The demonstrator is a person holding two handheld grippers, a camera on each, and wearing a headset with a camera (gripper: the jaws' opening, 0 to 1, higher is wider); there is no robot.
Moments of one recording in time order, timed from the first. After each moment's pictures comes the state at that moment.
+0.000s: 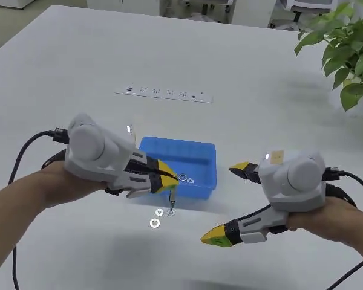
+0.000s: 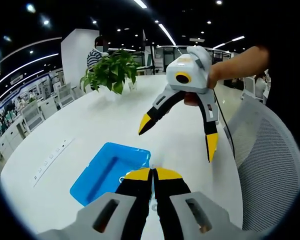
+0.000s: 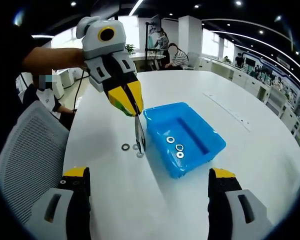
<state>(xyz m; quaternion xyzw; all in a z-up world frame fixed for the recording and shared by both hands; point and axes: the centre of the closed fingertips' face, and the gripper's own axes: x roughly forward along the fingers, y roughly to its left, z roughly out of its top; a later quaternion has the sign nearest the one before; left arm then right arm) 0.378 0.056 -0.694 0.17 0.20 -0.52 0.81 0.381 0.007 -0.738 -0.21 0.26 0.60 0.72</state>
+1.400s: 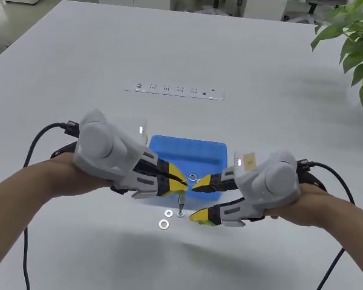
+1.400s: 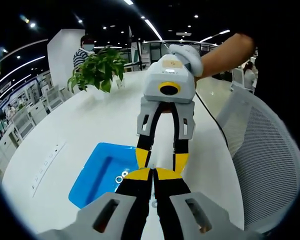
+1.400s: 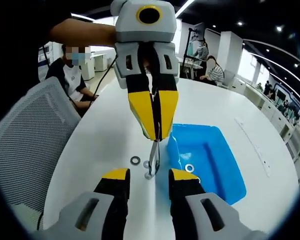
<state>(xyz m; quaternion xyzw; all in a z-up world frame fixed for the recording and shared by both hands) 0.373 0.054 -0.697 0.20 0.21 -0.57 0.77 0.370 0.064 -0.752 -0.28 0.18 0.71 0.62</state>
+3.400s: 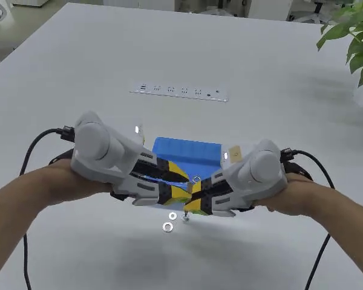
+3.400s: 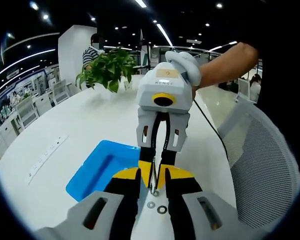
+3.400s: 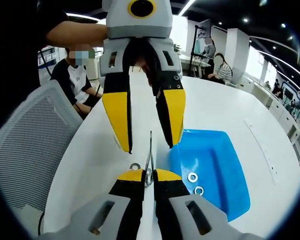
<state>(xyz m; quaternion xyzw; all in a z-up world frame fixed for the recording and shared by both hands) 0.372 0.061 -0.690 0.15 0.22 -0.54 0.80 0.369 0.081 -0.751 -0.28 0.20 0.73 0.59</state>
